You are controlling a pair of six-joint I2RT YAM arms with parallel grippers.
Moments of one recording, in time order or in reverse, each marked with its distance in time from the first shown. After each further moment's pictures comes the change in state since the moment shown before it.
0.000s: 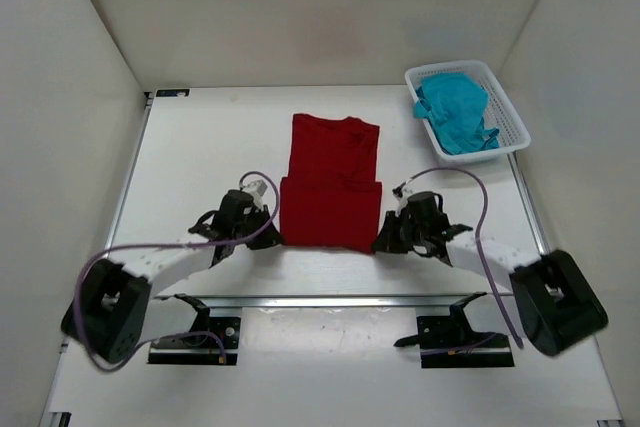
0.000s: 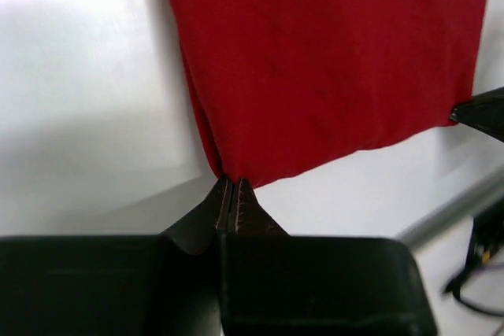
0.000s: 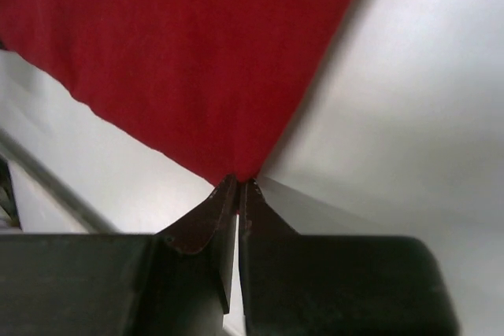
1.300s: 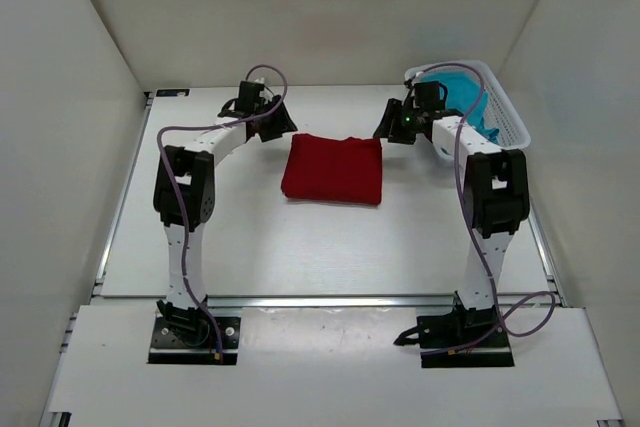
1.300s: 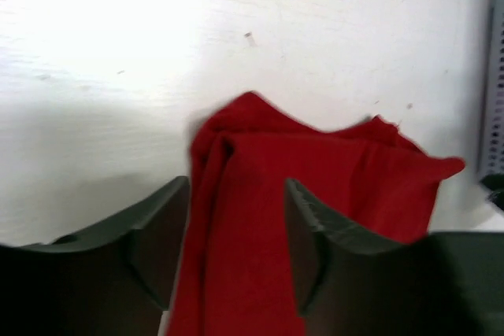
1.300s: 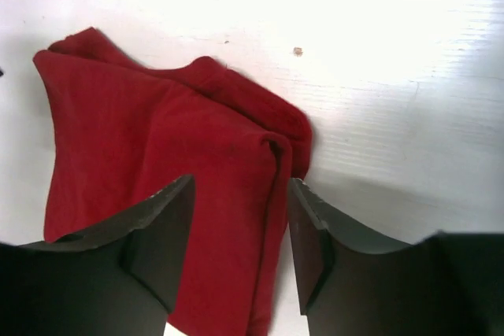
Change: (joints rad) left arm 0.212 0.924 1.278 -0.289 -0.010 0.043; right arm -0.249 0.730 1.143 -0.370 0.063 -0.129
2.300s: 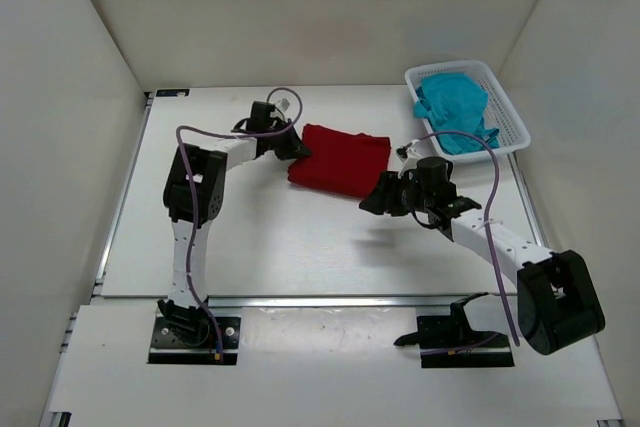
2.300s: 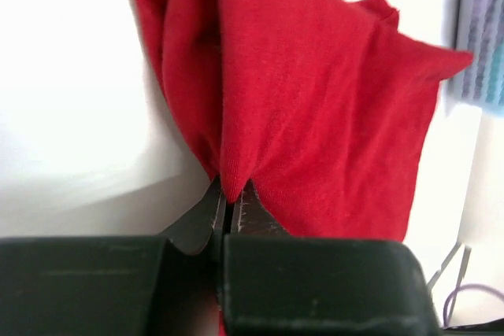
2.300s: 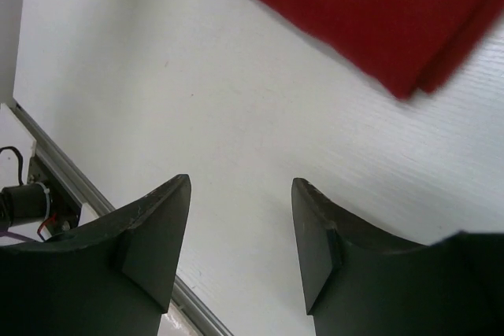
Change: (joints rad) left arm -0.043 0.043 -0.193 0.219 0.263 -0.031; right arm 0.204 -0.793 -0.933 0.325 -0.111 0.093
